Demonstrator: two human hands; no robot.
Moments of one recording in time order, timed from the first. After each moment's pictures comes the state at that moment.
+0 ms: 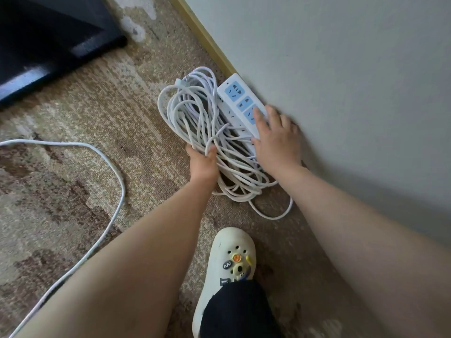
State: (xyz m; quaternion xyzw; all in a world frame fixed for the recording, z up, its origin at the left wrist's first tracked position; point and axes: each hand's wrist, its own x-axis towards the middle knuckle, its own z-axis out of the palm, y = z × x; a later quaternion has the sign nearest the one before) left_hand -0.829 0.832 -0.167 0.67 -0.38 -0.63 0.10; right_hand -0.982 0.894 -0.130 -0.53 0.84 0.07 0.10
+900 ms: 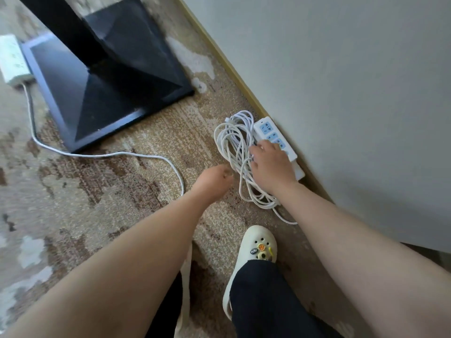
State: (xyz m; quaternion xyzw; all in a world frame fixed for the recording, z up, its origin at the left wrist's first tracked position) left_hand -0.735 0.815 -0.013 0.51 -0.72 -0.45 -0.14; right_hand -0.893 0.874 -0.008 -0.58 0.79 0.01 0.21
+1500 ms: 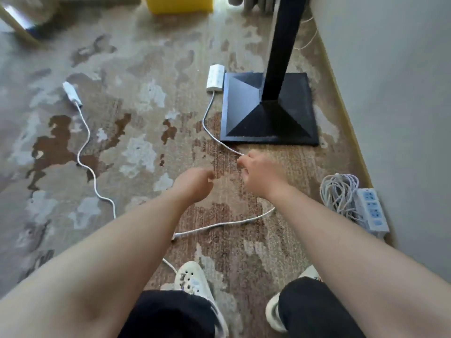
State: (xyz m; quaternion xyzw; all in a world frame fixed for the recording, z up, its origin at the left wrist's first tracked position) left_hand -0.376 0.839 0.153 0.68 -0.69 -0.24 -0.08; right_hand -0.574 0.822 0.165 -0.81 0.55 -0.04 0.18
